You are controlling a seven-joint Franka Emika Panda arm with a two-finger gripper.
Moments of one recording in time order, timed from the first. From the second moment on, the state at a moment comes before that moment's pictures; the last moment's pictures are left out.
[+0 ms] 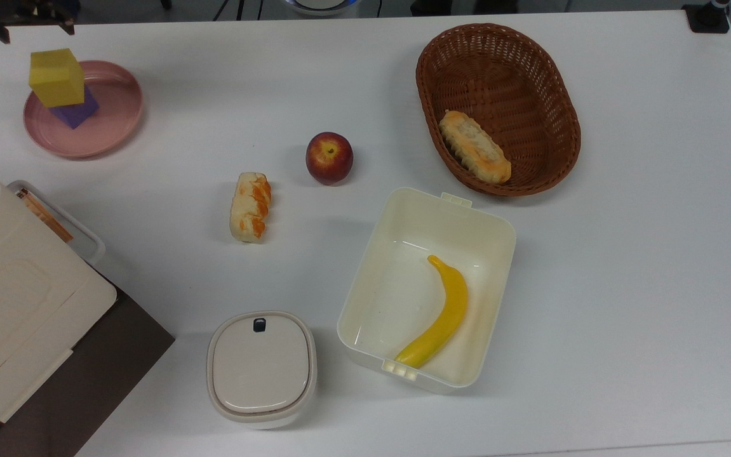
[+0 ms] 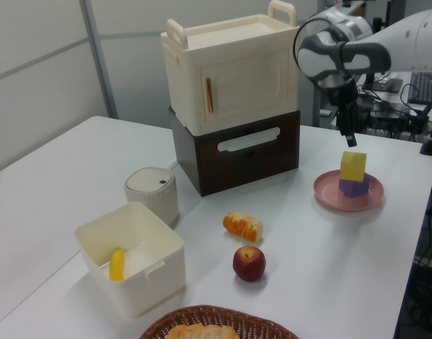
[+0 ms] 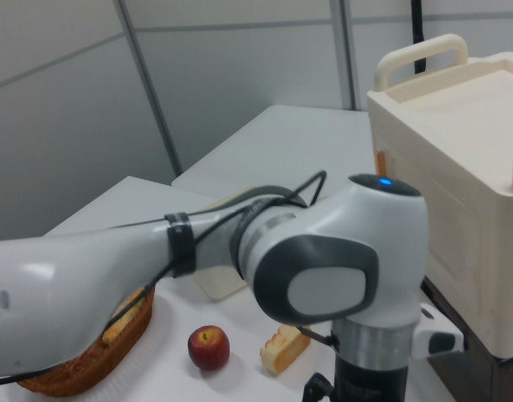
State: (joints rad) arm -0.45 0.35 -0.16 -1.47 -0.18 1.53 -0.77
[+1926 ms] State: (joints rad) arm -0.45 0.39 -0.04 -1.44 -0.19 1.58 -0.71
